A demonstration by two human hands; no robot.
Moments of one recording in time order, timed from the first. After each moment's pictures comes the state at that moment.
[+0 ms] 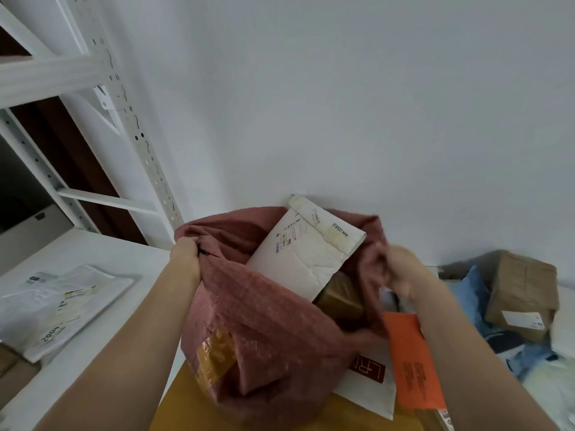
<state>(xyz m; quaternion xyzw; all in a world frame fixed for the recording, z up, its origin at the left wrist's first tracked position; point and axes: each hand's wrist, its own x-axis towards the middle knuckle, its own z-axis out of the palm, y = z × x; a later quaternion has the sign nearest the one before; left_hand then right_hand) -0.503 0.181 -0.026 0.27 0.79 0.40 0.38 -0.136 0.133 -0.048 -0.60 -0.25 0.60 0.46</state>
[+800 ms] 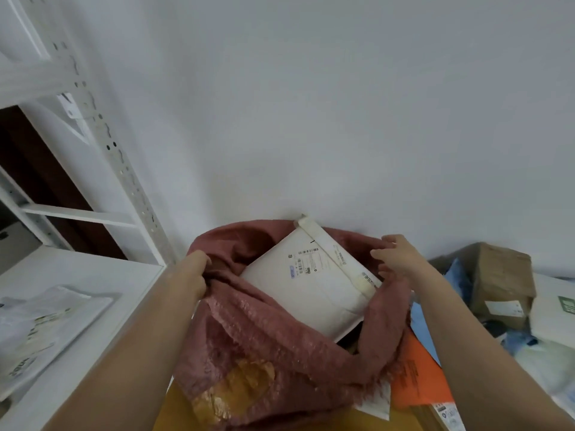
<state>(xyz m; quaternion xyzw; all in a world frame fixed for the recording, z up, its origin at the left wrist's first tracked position) -0.469 0.173 -0.049 0.16 0.76 0.41 0.48 -0.100 0.153 -0.062 -0.73 -0.37 0.44 0.38</state>
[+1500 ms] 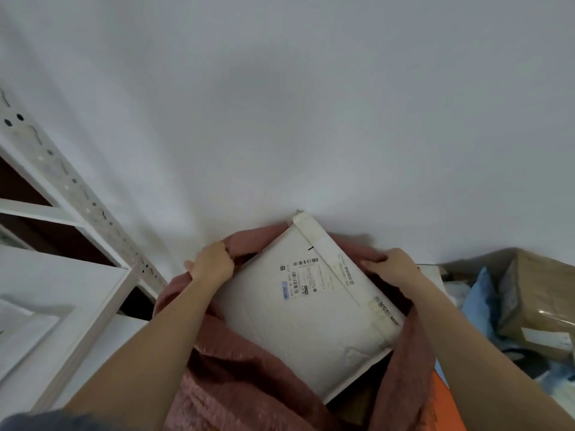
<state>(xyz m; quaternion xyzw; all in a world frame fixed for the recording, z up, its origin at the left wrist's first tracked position) -0.426 0.289 -0.131 0.56 0.81 0.06 0.16 -0.093 0.242 -0.132 -0.77 -0.48 0.35 0.22</state>
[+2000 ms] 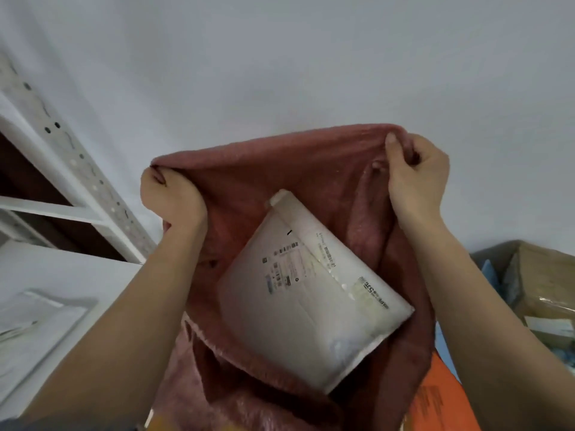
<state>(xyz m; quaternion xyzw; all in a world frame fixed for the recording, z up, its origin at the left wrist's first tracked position) -0.438 0.297 0.002 0.28 0.60 0.75 0.05 -0.143 0.243 0.017 -0.50 -0.47 0.18 0.70</state>
